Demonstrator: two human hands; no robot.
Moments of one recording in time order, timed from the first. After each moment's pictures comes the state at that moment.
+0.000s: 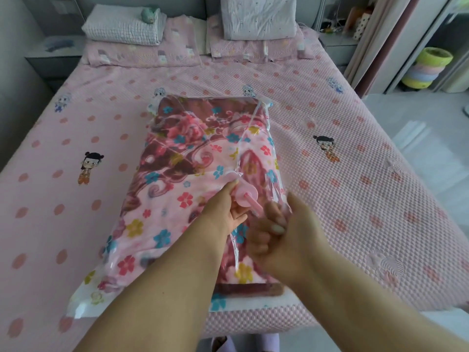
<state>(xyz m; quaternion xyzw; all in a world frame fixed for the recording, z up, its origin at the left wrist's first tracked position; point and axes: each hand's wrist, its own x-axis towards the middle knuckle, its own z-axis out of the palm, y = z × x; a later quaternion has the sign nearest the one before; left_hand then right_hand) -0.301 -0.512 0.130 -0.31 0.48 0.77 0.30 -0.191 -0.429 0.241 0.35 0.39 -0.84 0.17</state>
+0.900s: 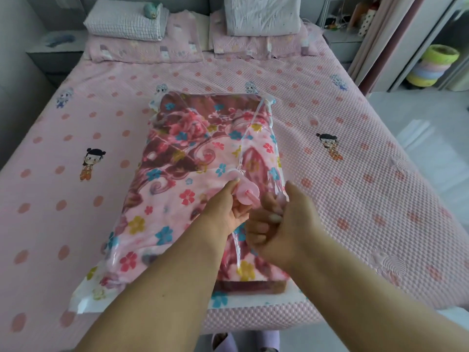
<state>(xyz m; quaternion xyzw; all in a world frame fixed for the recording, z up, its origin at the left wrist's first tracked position) -0.300 -0.516 0.133 -0.31 0.49 0.76 0.30 -0.210 -0.431 0.225 0.37 0.38 -0.83 0.14</state>
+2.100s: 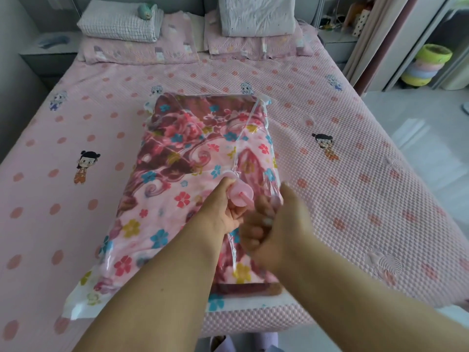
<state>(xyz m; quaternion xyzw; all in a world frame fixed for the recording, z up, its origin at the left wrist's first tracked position) -0.300 -0.511 0.147 -0.32 0.51 0.74 0.31 -0.207 -0.436 0.231 0.38 0.37 -0.84 0.12</state>
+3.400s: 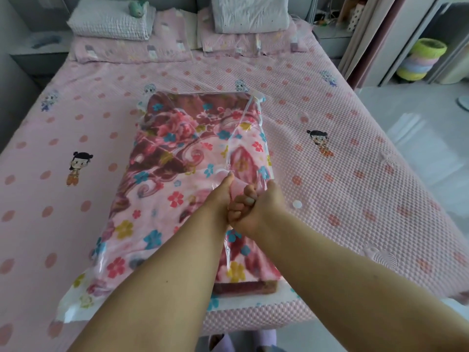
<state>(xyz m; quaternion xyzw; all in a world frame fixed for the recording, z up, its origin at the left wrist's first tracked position) -0.297 -0.492 0.157 -0.29 0.49 0.72 0.40 -0.233 -0.416 0.205 0.39 0.41 -0.82 0.09</state>
